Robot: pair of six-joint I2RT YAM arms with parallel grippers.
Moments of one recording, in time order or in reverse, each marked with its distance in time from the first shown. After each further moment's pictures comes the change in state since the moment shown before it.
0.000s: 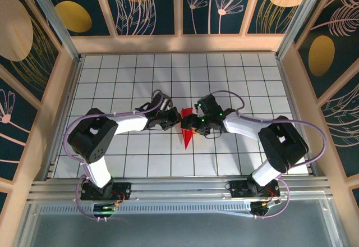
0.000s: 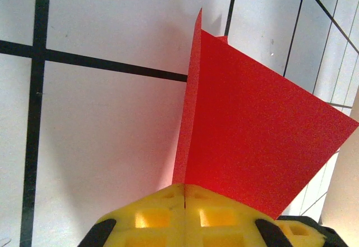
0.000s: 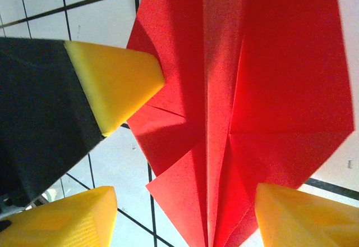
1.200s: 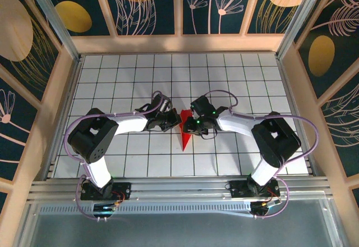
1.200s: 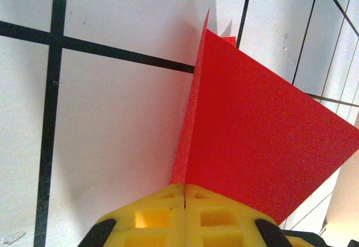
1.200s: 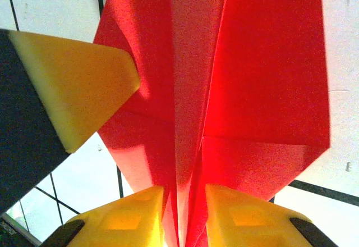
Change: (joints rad) left arm -0.002 0.001 -0.017 0.000 0.000 0.000; right arm 0.055 0.076 0.081 -0.113 0.090 -0.037
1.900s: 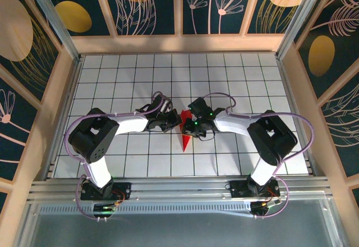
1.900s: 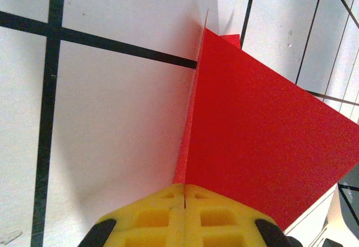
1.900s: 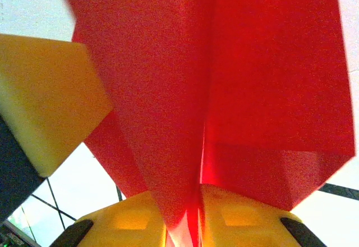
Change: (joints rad) left arm -0.006 0.006 0.000 0.000 0.000 -0.007; right arm 0.023 0.036 0.000 0.021 0.005 0.093
